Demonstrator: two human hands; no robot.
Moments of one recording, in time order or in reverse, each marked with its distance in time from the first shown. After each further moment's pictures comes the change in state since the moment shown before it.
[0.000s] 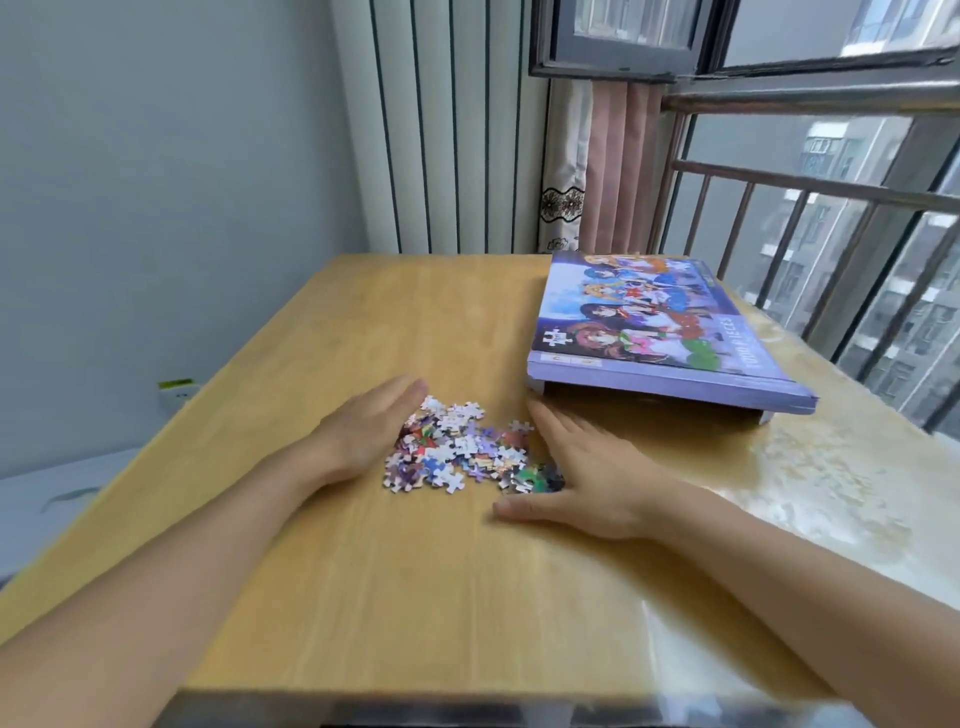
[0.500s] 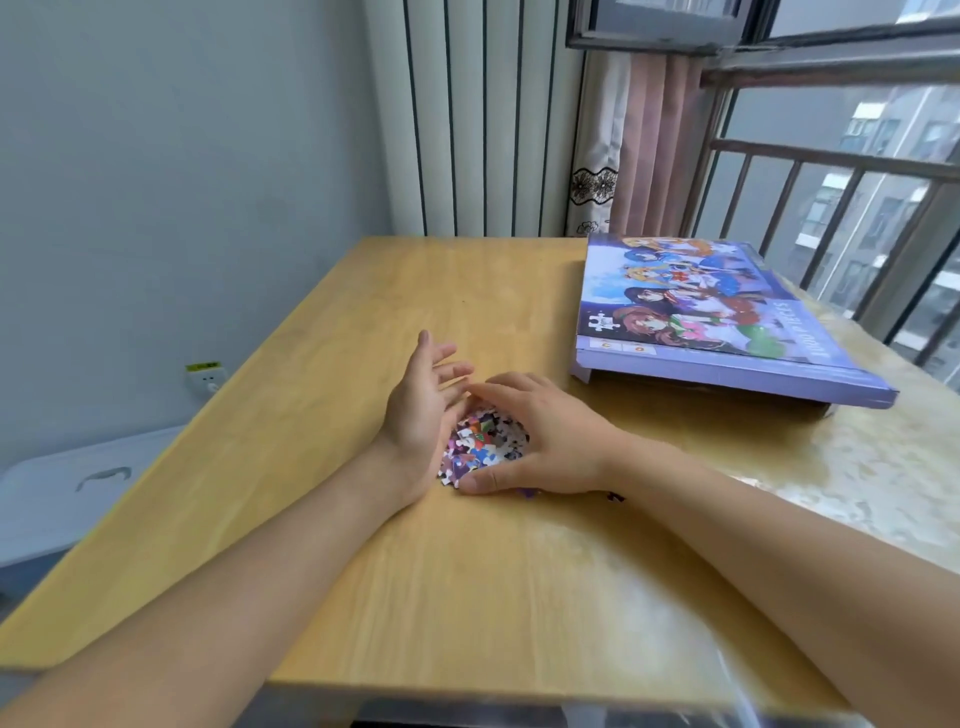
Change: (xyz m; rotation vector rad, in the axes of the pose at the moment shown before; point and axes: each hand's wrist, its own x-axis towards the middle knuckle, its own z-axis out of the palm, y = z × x) left_hand -0.025 0.050 0.019 -1.222 0.256 -0.115; right_hand 0.070 -0.036 0.017 0.118 0.121 -0.234
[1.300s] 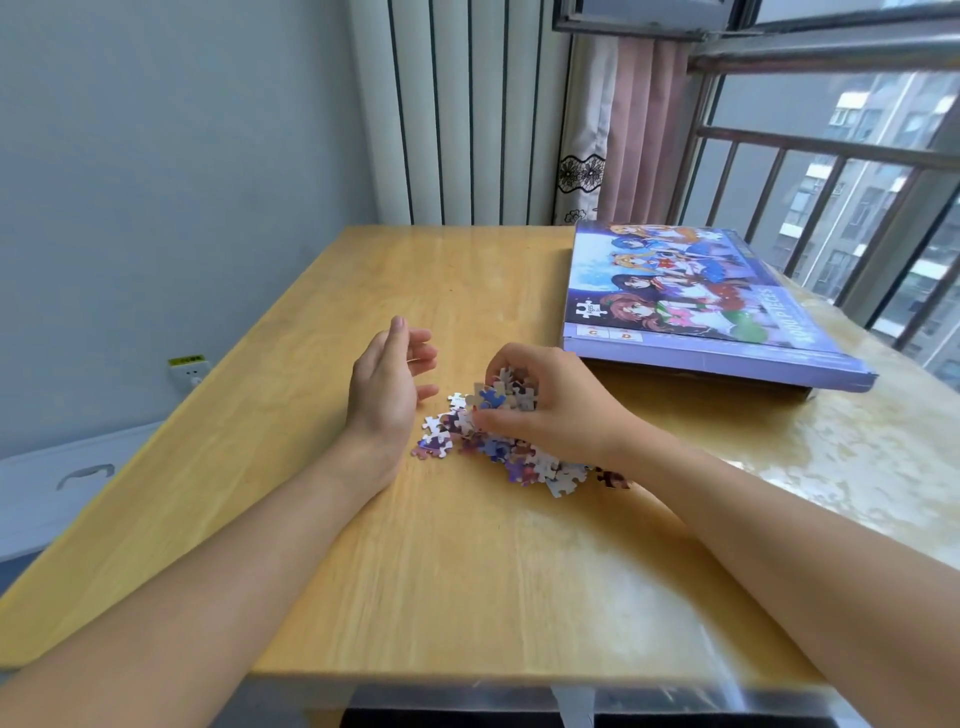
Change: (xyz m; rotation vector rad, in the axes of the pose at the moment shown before) left_hand 0.011 -0.003 -0.015 0.196 0.176 0.203; right_hand -0.012 -0.005 -0.013 0.270 0.264 0.044
